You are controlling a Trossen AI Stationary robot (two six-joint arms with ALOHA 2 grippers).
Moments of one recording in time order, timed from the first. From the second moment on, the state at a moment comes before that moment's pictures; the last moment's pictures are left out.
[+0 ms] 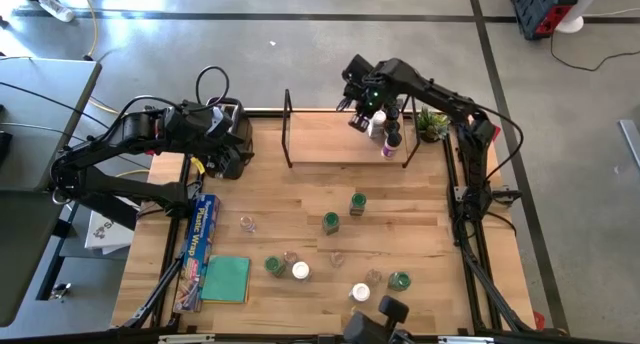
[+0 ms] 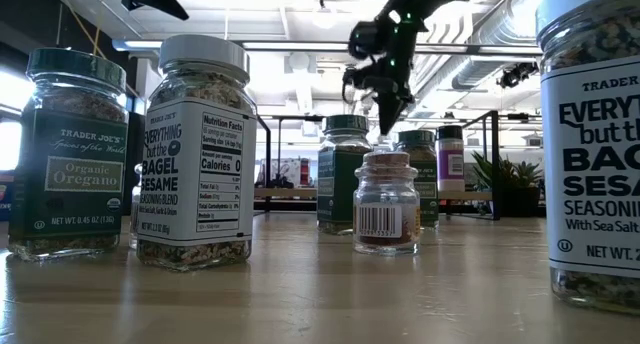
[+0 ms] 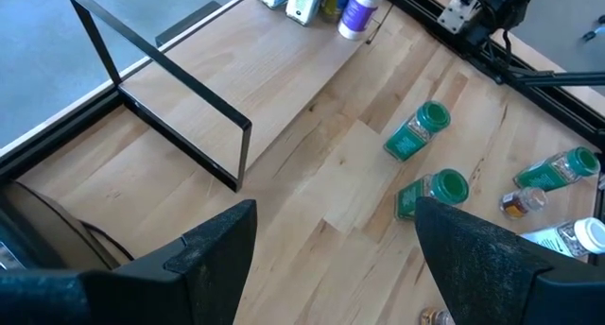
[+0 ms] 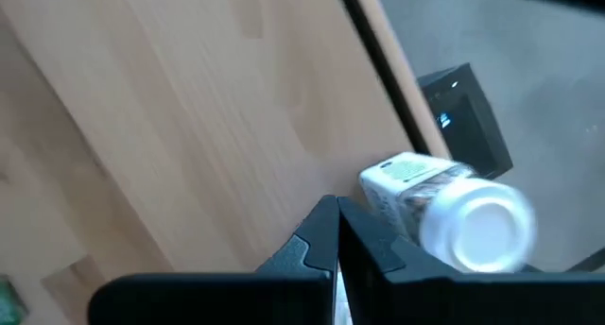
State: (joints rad) left arm 0.23 0.96 1.29 -1.04 -0.12 -0.43; right arm -0.62 1.99 1.94 -1.22 0.09 -0.18
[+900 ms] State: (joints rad) left arm 0.23 0.96 1.29 -1.04 -0.12 -0.43; right arm -0.73 1.99 1.92 -1.40 -0.08 -0.11
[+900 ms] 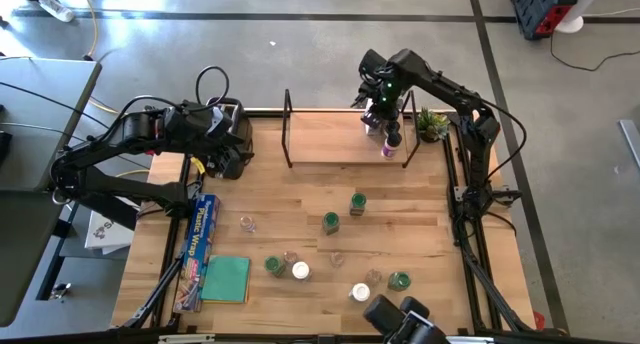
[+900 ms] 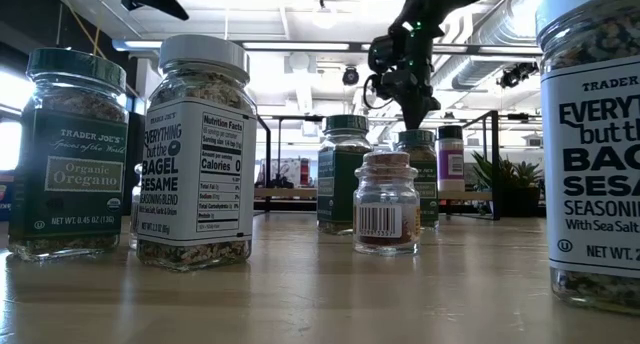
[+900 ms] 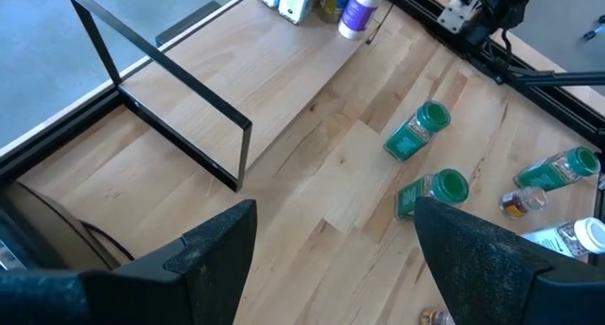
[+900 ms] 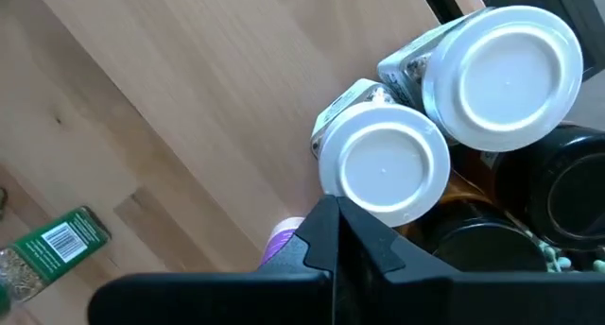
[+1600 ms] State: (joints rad) left arm 0.23 0.96 1.29 -1.04 -0.12 -0.43; right arm -0.73 1.97 1.92 -1.38 -0.12 -0.11
